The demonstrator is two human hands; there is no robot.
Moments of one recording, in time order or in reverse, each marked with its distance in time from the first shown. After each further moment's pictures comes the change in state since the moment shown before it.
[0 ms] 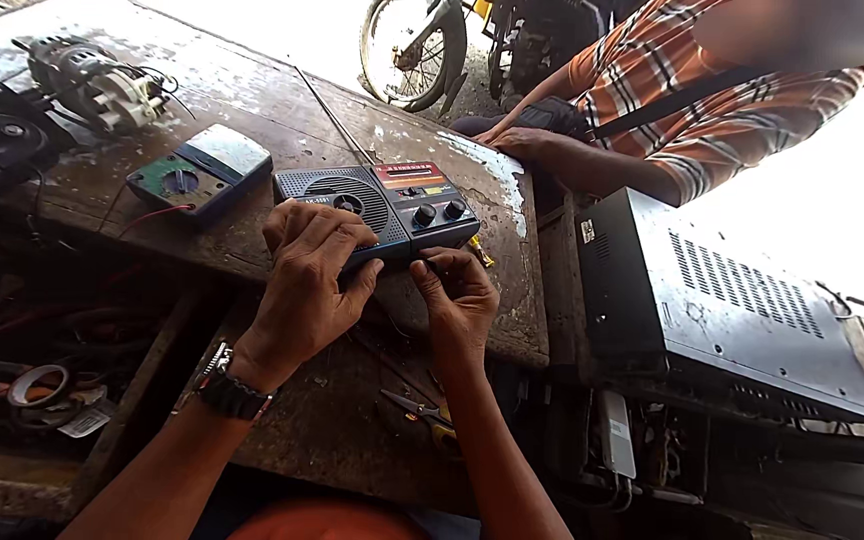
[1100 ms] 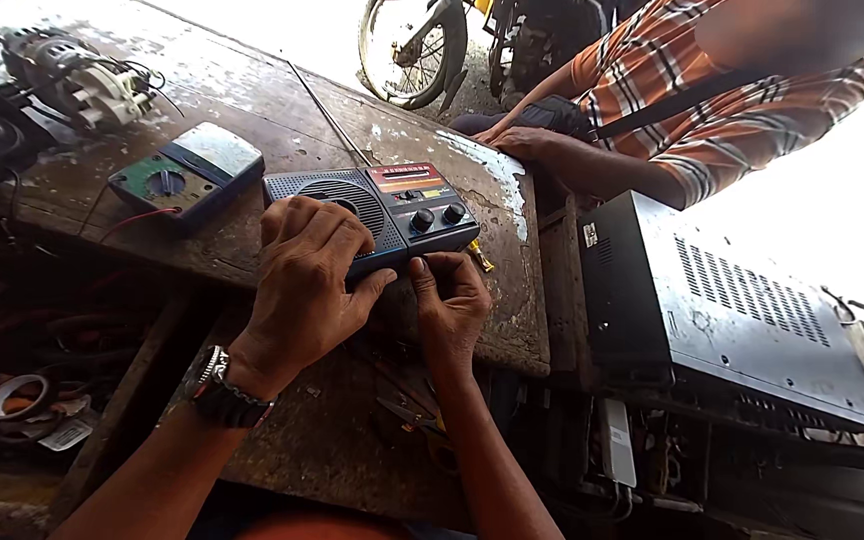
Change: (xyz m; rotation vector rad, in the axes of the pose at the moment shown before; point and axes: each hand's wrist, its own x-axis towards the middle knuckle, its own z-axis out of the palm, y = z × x) left_hand 0.013 0.005 0.002 0.105 -0.018 0.003; right_hand 0.006 0.015 0.006 -0.224 0.087 -0.052
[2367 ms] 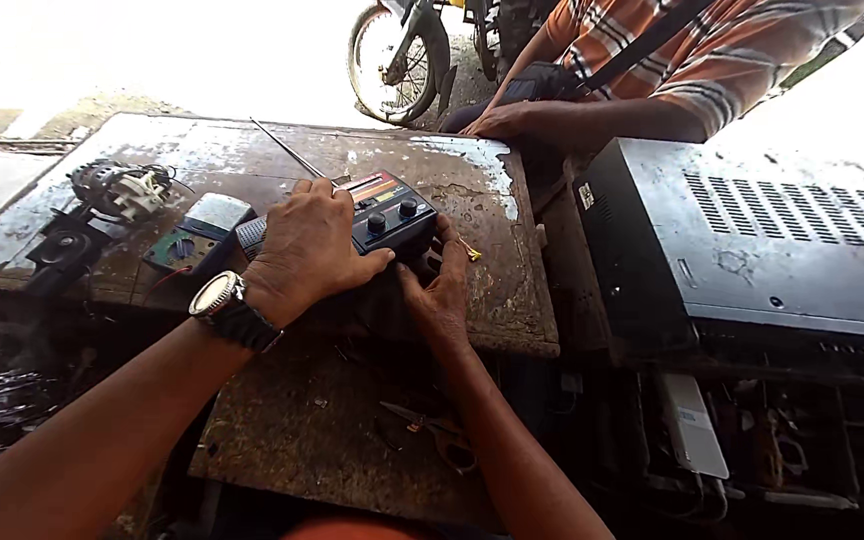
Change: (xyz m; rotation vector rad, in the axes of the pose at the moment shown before) left_hand 0.092 0.028 0.007 0.498 -0.585 -0.107; right_hand 0.013 0.027 -0.019 -0.169 -0.020 0.162
